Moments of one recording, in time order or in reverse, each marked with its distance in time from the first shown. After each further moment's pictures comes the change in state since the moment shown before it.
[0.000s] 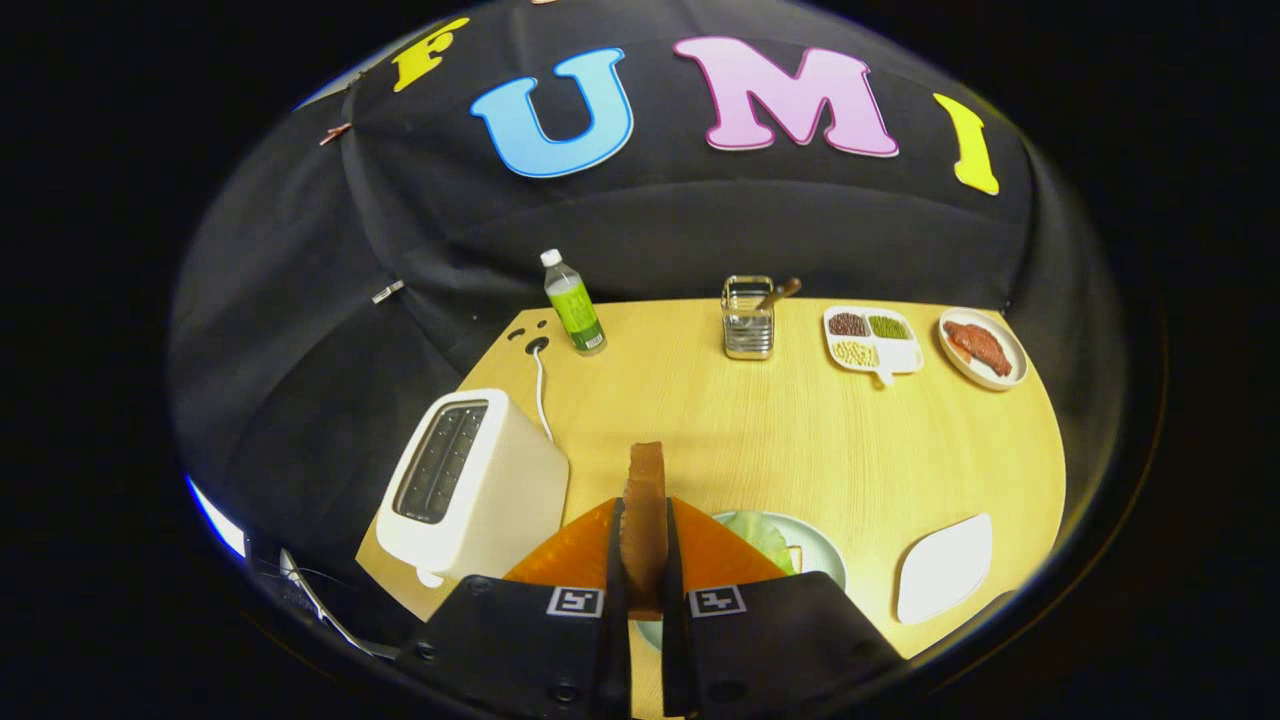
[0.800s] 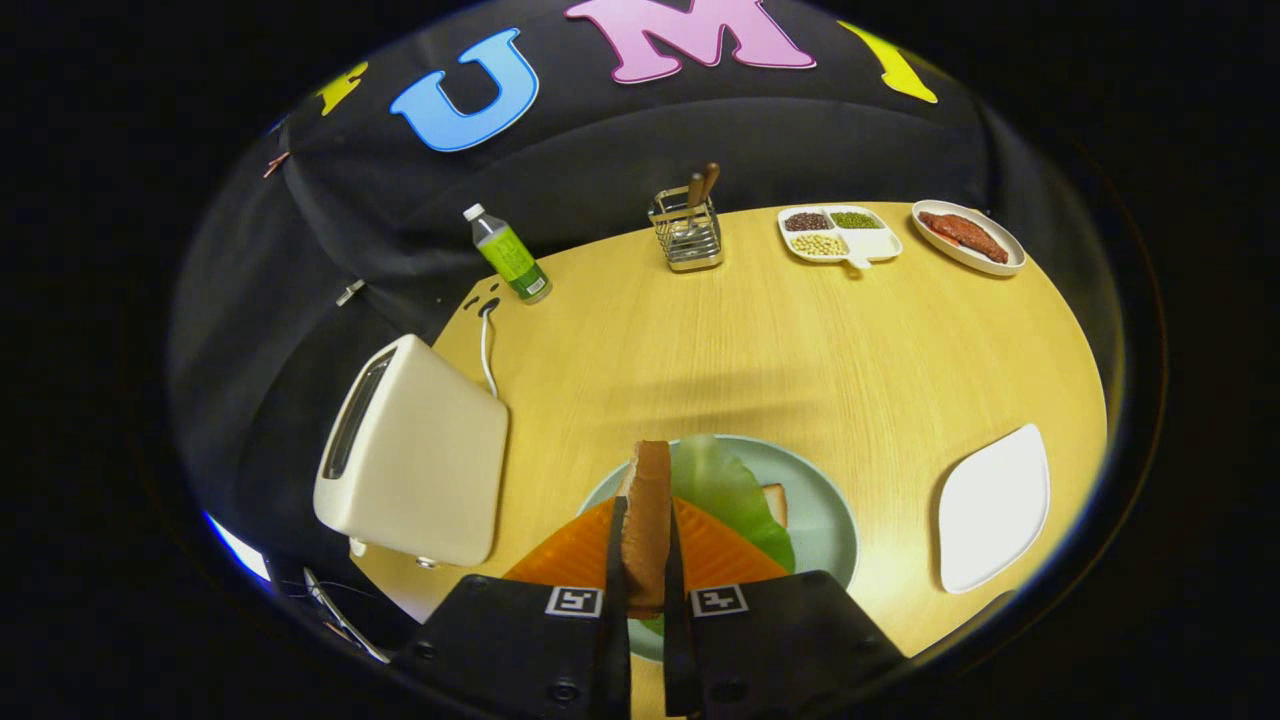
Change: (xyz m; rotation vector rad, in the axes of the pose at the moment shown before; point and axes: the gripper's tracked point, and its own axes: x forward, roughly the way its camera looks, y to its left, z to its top) arm 0.035 -0.073 -0.071 0.117 0.093 -0.022
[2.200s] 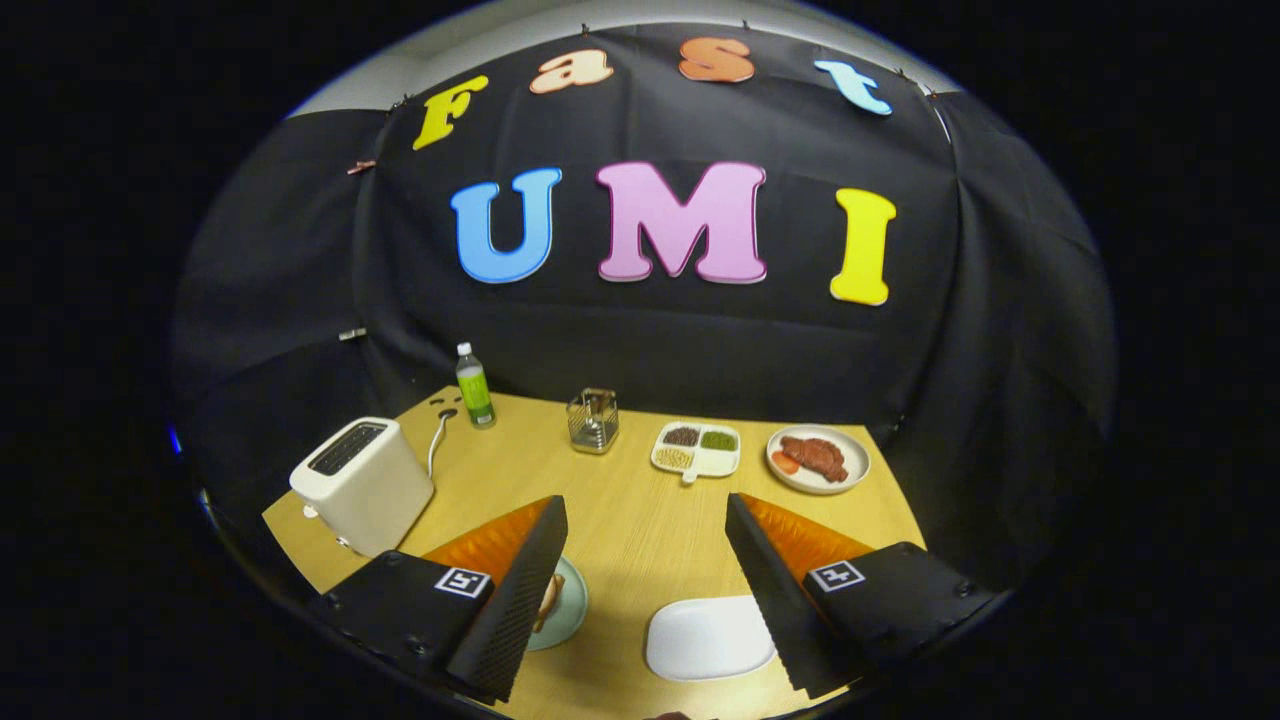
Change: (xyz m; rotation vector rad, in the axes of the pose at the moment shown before) arm -0.222 -0.106 0.140 -0.326 -0.568 -0.111
